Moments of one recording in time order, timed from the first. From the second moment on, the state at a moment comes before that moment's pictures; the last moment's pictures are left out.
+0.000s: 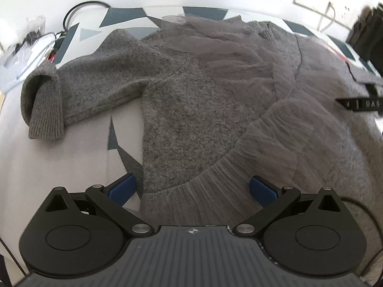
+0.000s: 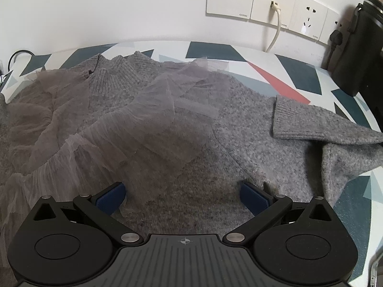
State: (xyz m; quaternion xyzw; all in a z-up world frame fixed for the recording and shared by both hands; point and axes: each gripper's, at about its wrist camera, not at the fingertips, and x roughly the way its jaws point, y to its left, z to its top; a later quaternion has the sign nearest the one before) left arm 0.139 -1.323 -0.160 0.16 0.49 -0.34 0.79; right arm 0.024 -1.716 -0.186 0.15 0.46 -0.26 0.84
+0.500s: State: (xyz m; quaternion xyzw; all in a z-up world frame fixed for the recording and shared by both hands) left arm 0.170 -1.333 -0.130 0.11 0.44 -0.34 0.83; right arm 0.024 -1.725 -0.157 0.17 0.42 -0.26 0.85
